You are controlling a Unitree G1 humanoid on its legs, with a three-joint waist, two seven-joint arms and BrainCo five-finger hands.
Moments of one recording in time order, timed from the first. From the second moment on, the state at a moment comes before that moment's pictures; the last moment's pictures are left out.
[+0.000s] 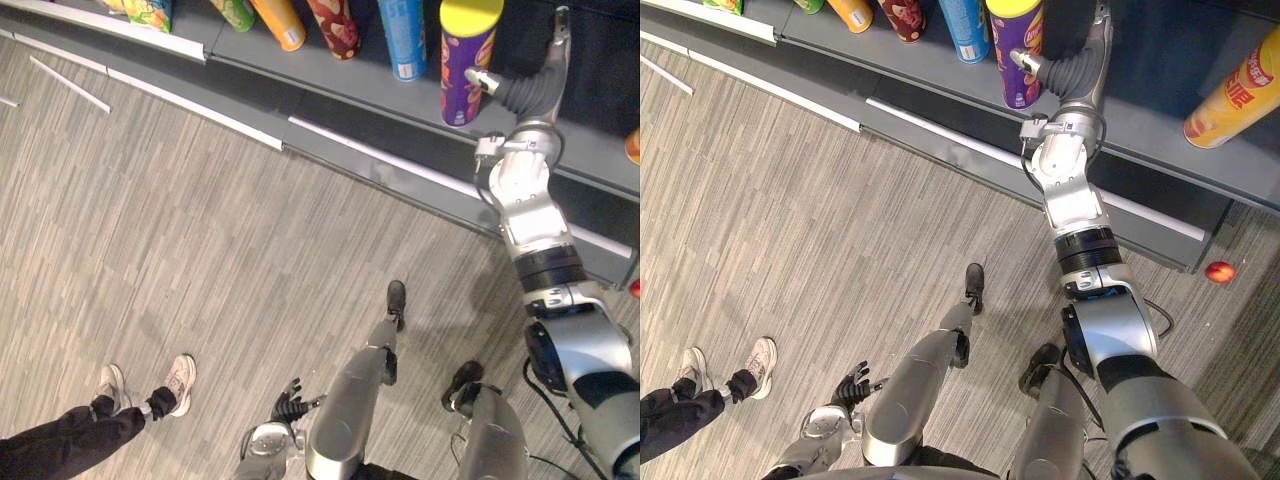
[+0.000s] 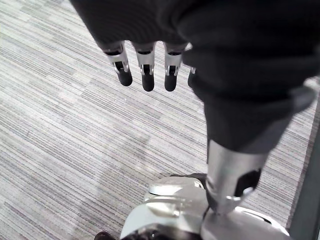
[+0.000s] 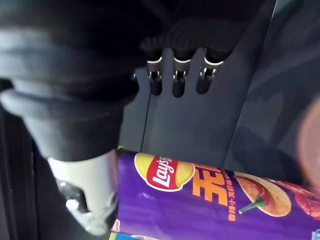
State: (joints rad) left arm 0.00 0.15 -0.28 0.87 -0.31 -0.08 0.11; right arm -1.04 -0.37 0.09 0.56 -0.12 -0.13 -0.55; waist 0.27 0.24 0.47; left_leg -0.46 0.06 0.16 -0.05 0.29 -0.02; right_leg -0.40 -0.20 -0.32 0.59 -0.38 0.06
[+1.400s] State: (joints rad) left arm 0.05 0.24 -0.19 0.98 -0.07 -0.08 0.22; right arm -0.19 -0.11 0.59 0.14 0.12 -0.10 0.12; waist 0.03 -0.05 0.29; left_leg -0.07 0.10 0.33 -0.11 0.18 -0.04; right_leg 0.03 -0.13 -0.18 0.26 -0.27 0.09
